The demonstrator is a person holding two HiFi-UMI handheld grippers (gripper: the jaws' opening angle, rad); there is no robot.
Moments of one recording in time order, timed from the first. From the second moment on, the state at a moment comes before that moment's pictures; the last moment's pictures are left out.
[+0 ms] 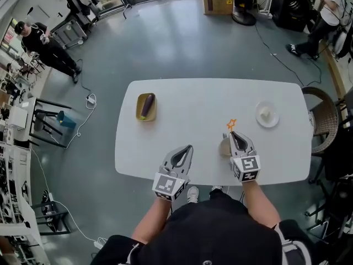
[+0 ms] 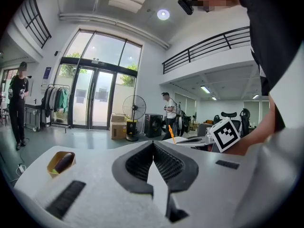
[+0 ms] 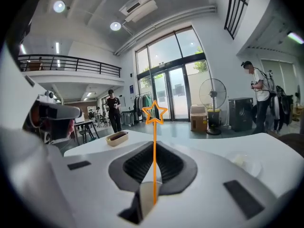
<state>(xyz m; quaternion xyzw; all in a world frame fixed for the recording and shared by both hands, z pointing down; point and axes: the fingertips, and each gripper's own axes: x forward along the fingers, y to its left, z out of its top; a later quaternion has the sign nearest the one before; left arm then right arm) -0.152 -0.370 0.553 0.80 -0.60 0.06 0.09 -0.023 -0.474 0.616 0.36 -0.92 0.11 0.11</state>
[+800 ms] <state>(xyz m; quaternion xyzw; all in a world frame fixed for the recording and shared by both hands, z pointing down) -0.181 -0.357 0.553 0.76 -0.64 0.06 0.09 -0.055 -0.485 0.653 0.32 -0.92 0.07 0.22</state>
